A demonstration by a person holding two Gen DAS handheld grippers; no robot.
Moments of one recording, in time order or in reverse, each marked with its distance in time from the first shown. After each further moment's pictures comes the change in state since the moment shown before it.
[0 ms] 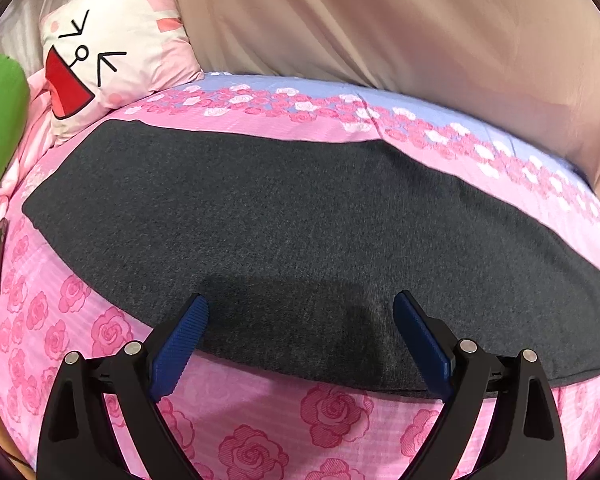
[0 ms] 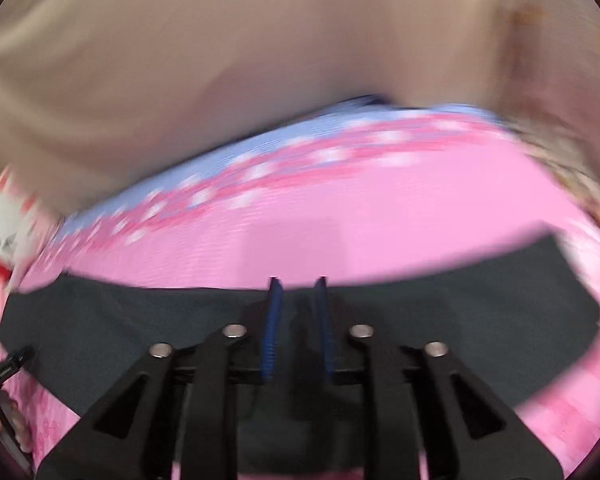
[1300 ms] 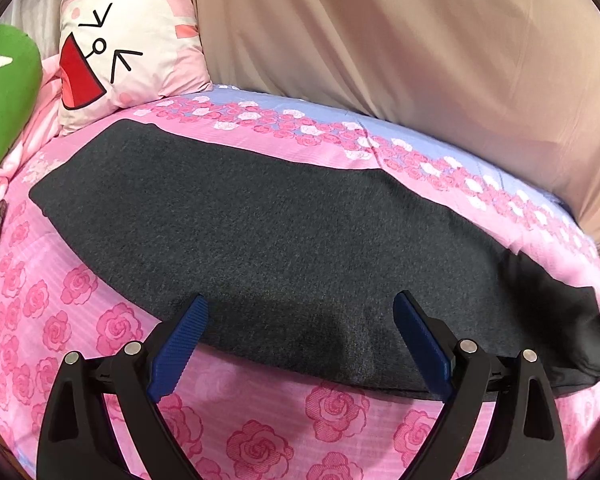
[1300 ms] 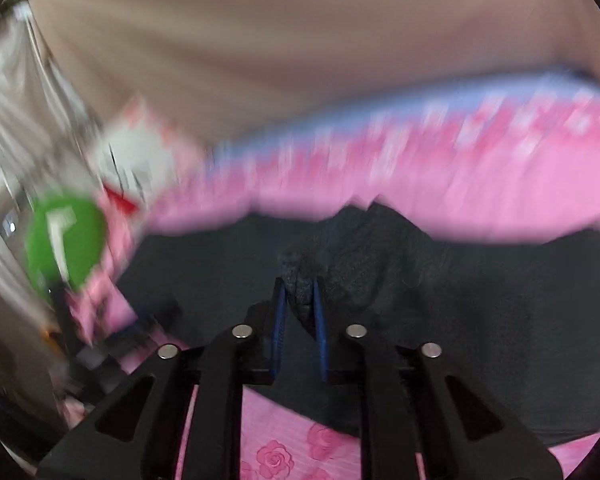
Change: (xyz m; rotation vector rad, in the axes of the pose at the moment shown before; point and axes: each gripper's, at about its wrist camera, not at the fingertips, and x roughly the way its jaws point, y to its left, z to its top) left arm -0.016 0.017 -0.004 -0.079 -0.076 -0.067; right arm 0.055 0.269 -0.079 -0.309 0.370 0.489
